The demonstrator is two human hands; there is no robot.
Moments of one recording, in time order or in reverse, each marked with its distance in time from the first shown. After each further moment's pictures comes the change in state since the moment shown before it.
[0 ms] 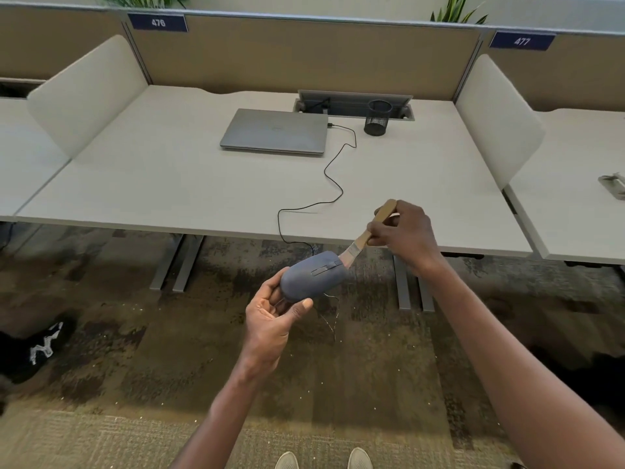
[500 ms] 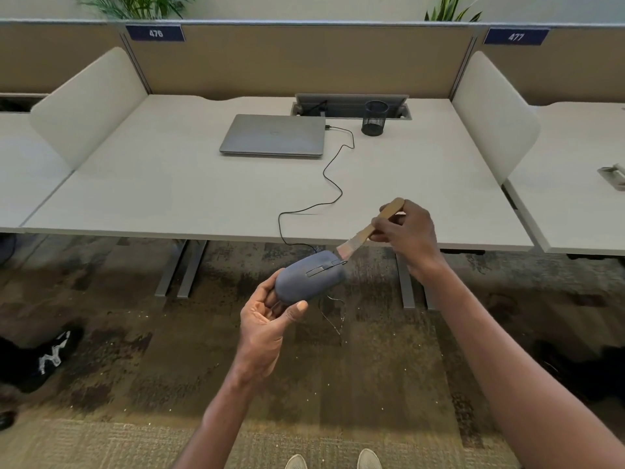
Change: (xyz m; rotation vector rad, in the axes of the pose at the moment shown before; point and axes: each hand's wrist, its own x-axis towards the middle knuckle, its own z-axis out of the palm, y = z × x) left_hand -0.008 0.015 -0.008 -0.015 -0.043 -0.002; right_hand 0.006 0.019 0.003 0.163 0.069 -0.008
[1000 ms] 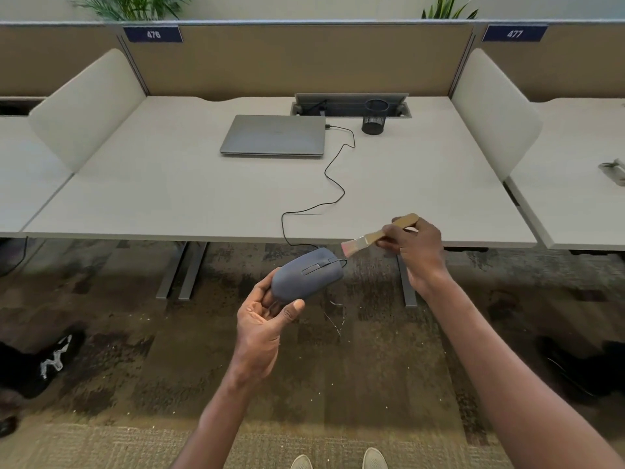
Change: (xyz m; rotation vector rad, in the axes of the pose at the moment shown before) left_hand 0.000 0.011 -0.009 -0.015 0.016 -0.003; right_hand -0.011 0.023 0.007 0.346 0.090 0.167
